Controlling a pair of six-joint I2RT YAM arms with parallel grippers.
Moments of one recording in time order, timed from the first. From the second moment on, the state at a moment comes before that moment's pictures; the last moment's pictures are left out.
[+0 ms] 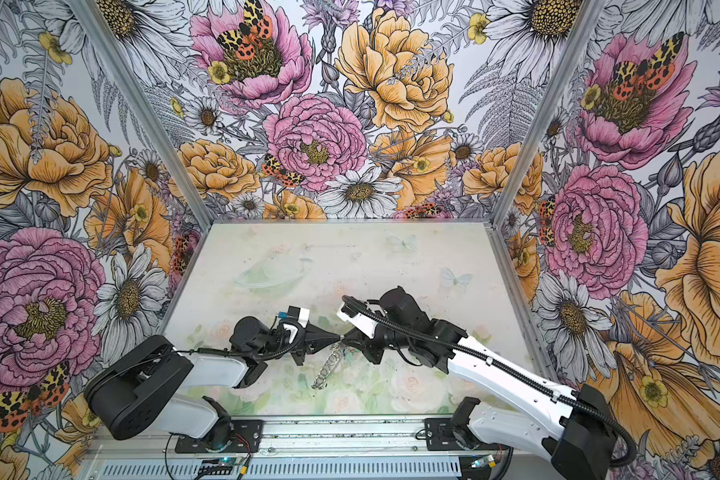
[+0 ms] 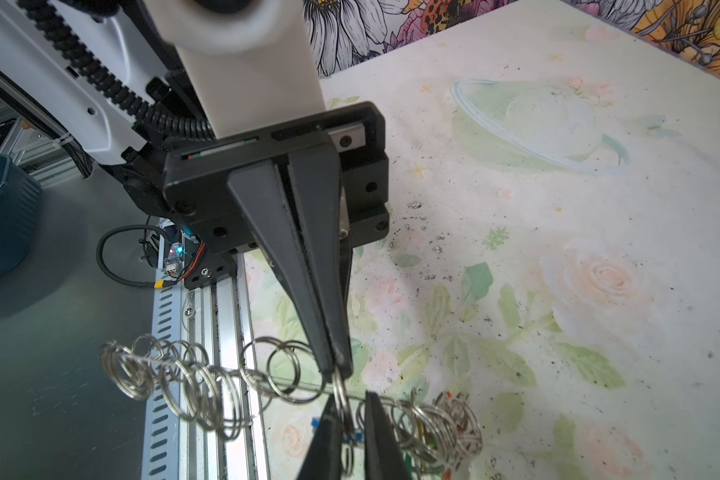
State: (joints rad) left arm -0.64 1.44 0.27 1.38 0.93 -0.27; right arm 0.82 1.06 0.80 -0.38 -0.46 -0.11
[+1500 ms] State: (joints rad) left arm -0.70 1.24 0.33 0.84 0.83 0.00; right arm 0.85 1.32 1.18 -0.90 -0.40 -0.33
